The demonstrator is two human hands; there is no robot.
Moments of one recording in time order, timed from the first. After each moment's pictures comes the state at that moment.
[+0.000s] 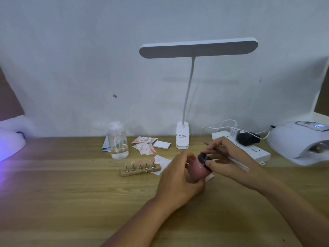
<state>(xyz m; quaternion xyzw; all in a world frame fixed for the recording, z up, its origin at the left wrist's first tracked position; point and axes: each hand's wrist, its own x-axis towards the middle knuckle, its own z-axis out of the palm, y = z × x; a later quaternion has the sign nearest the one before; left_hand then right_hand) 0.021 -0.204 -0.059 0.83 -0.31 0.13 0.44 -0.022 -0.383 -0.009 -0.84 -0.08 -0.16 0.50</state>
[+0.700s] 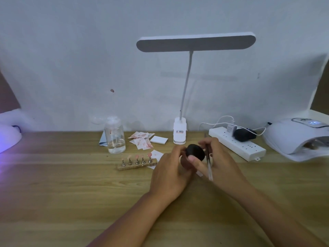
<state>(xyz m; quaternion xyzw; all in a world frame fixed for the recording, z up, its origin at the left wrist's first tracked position) 0.023 -0.203 -0.058 0.85 -0.28 0.17 0.41 -0.015 -0.358 -0.036 -0.89 -0.06 -0.28 0.35</state>
